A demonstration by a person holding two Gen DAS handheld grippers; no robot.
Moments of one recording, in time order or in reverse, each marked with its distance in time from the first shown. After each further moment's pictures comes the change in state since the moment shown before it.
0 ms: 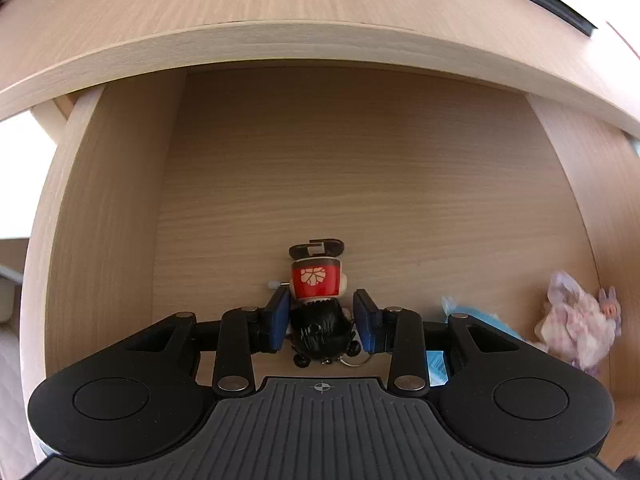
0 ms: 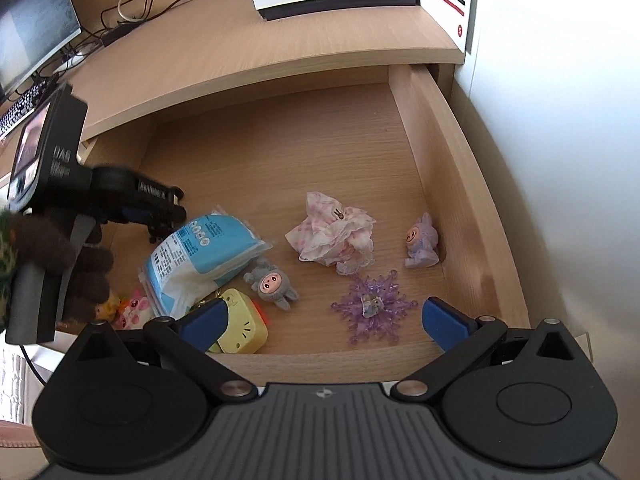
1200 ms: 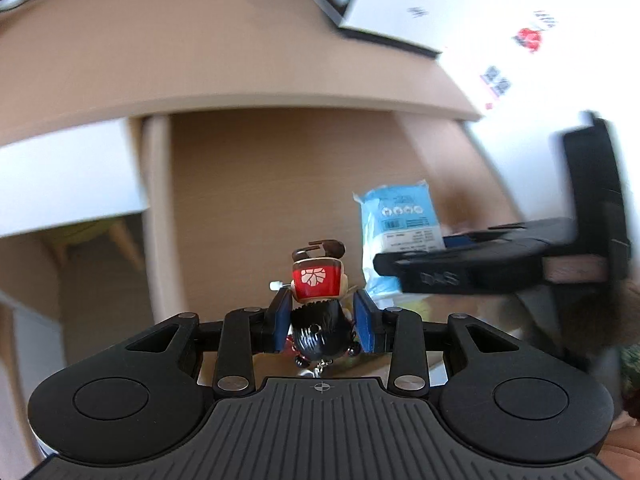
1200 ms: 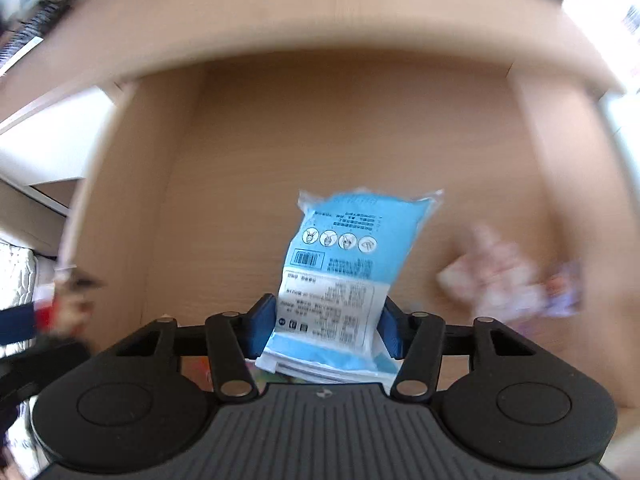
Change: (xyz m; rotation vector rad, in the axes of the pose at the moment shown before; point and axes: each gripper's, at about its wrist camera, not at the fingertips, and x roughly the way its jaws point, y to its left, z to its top) left arm -0.161 0.045 -0.054 0.124 -0.081 -0.312; right arm 0.050 0.122 0.056 -0.139 0.150 -0.031
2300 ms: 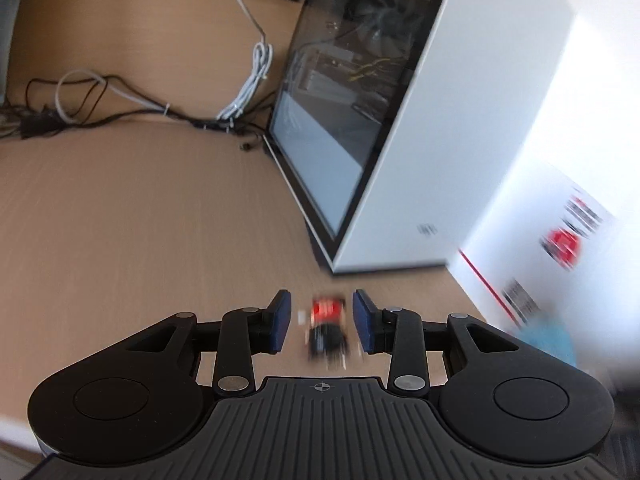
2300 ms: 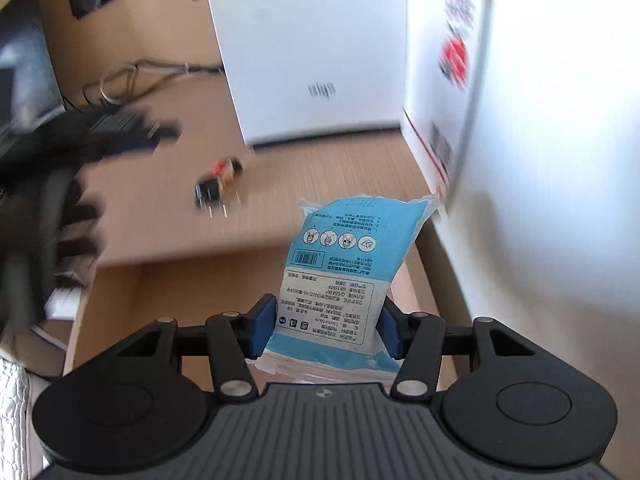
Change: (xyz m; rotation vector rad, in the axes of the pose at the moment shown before) left arm 0.024 -0.007 0.160 0.013 -0.421 0.008; right arm -0.096 -0.105 0.042 0.131 -0.358 -0.102
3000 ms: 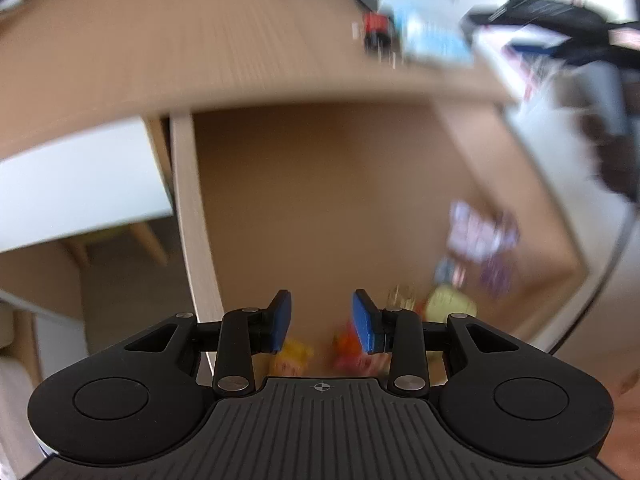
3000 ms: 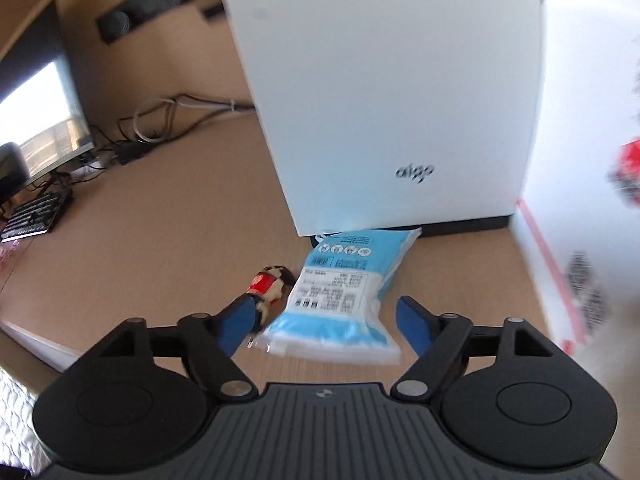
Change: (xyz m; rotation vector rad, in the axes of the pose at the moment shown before) left arm -0.051 0.031 -0.129 -0.011 0.544 0.065; right arm 0.060 0.016 0.050 -0.063 -0.072 0.125
